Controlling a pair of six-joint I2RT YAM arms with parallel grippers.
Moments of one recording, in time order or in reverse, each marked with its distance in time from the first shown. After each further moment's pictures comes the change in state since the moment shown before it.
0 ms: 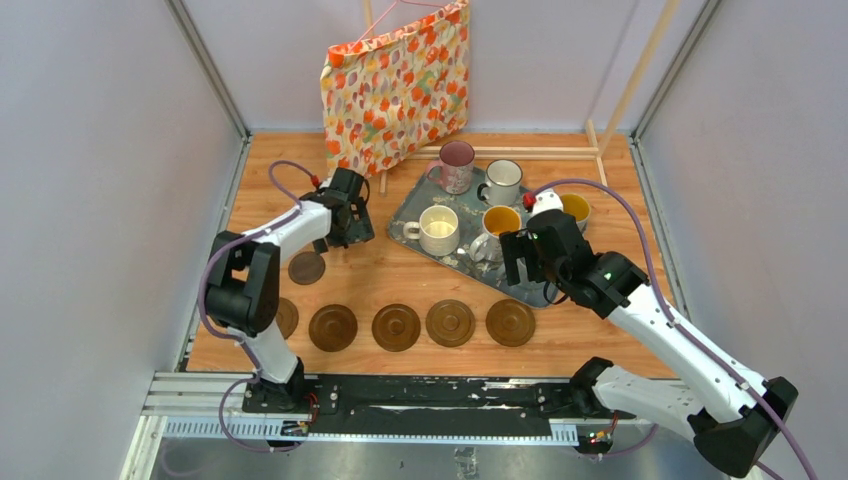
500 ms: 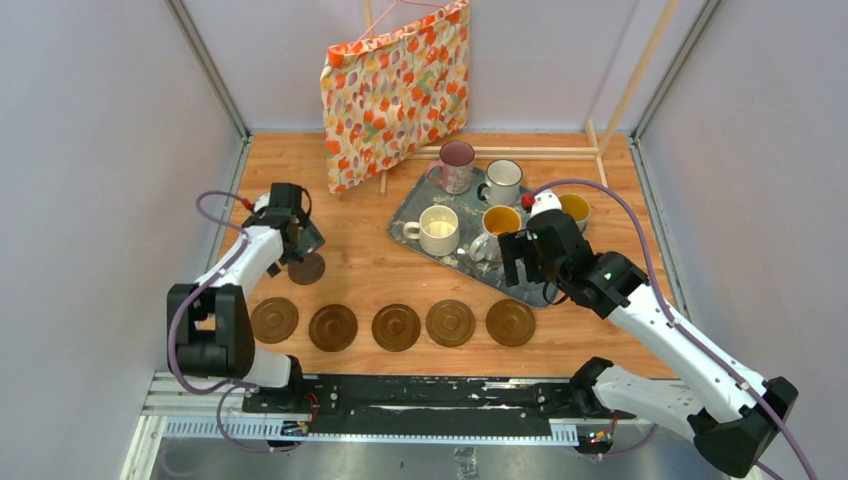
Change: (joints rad) left arm 0.308 -0.302 -0.230 -0.036 -0.031 -0.058; right arm 0.000 0.000 0.000 0.000 -0.029 0.000
